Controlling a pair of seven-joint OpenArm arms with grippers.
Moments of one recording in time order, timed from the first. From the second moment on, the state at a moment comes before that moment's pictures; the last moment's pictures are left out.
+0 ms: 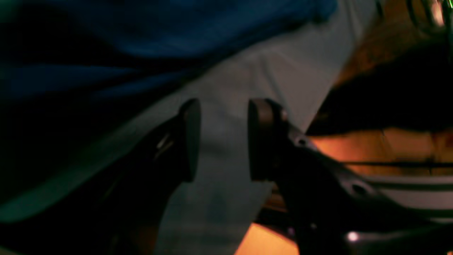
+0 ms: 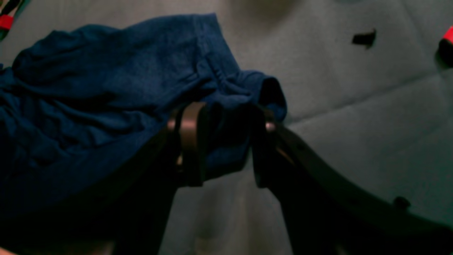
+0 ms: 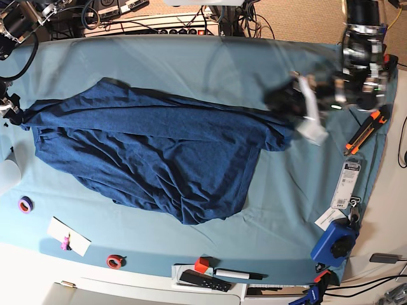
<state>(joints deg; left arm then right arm) 7.7 -20.2 -0.6 94.5 -64.6 -43.3 68.2 -0.3 32.7 57.6 68.2 45.3 37.4 -64.5</state>
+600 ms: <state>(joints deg) -1.1 -18.1 47.9 110.0 6.1 -32.1 35.3 -0.2 31.0 57.7 68.2 45.0 37.4 -64.5</state>
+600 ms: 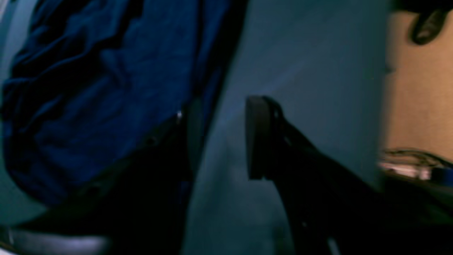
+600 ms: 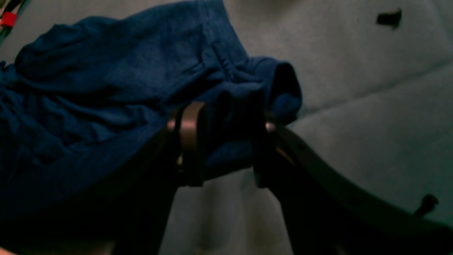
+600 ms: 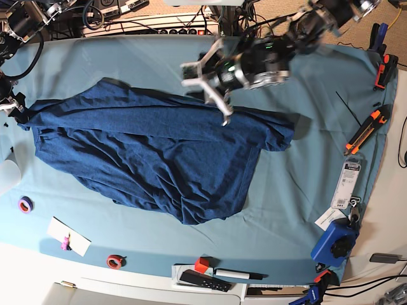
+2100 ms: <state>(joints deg) -15.1 4.7 68.6 76.6 19.6 -21.6 27.7 -0.2 31.0 57.7 68.2 45.1 37.4 -64.3</state>
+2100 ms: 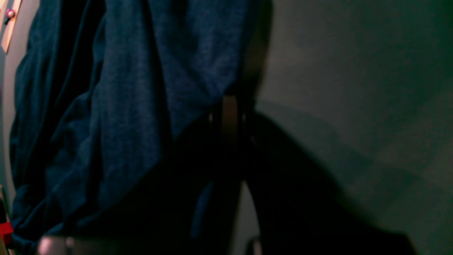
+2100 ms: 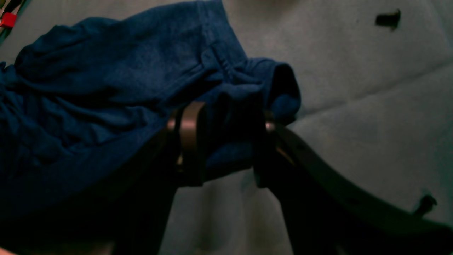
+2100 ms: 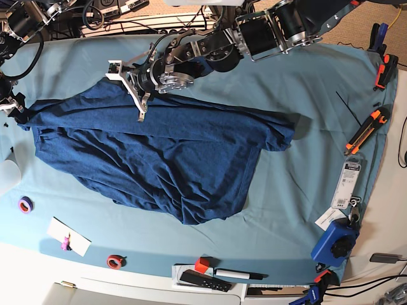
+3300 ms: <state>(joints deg) -25.2 5.8 56.6 63.5 7.7 -20.4 24.0 -0.2 31.0 57.7 68.2 45.1 37.4 -64.3</state>
